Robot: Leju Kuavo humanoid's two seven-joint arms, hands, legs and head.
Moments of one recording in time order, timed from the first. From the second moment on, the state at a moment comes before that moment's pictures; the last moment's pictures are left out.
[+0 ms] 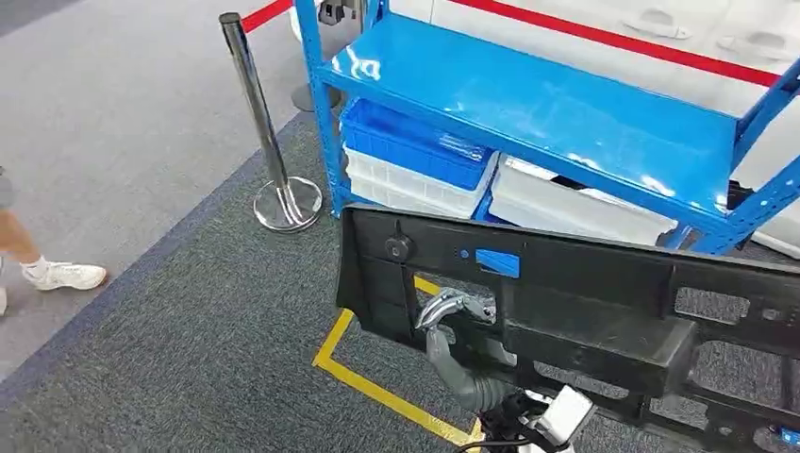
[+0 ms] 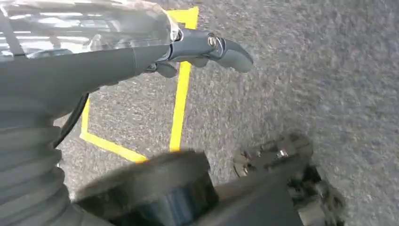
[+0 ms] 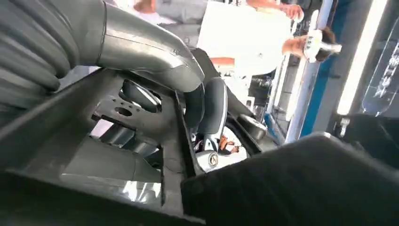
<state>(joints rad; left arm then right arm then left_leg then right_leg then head) -0.12 -0.22 0.97 -0.20 -1.43 0.21 -0.07 0.08 0.04 0.35 -1.89 0.15 0.14 -0.47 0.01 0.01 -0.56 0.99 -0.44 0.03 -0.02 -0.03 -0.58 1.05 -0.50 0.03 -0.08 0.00</state>
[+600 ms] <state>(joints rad) -0.14 -0.22 0.95 -0.20 -1.43 0.21 -0.07 0.12 0.02 0.34 -1.93 0.17 0.13 -0.49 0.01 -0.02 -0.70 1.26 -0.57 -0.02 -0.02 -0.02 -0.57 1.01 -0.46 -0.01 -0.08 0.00</state>
